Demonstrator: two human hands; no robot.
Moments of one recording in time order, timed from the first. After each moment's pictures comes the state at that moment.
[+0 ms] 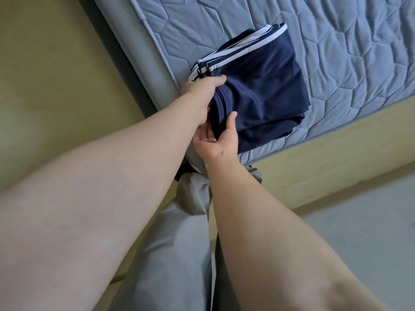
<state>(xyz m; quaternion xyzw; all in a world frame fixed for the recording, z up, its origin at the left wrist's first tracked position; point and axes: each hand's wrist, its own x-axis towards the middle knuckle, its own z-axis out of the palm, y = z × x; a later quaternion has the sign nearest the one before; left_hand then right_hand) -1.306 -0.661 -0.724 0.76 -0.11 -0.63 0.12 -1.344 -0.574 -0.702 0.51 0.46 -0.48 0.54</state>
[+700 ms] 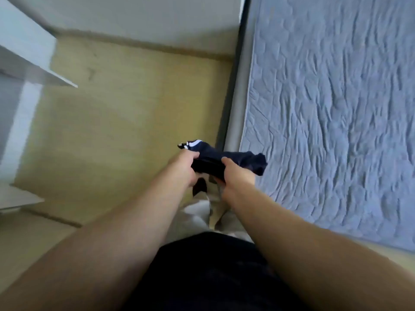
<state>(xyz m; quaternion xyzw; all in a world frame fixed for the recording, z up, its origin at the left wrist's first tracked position) -1.178 -0.523 -0.345 0.69 0.29 -0.54 0.39 -1.296 -0.554 -0.330 -0.09 0.75 -0.09 0.65</state>
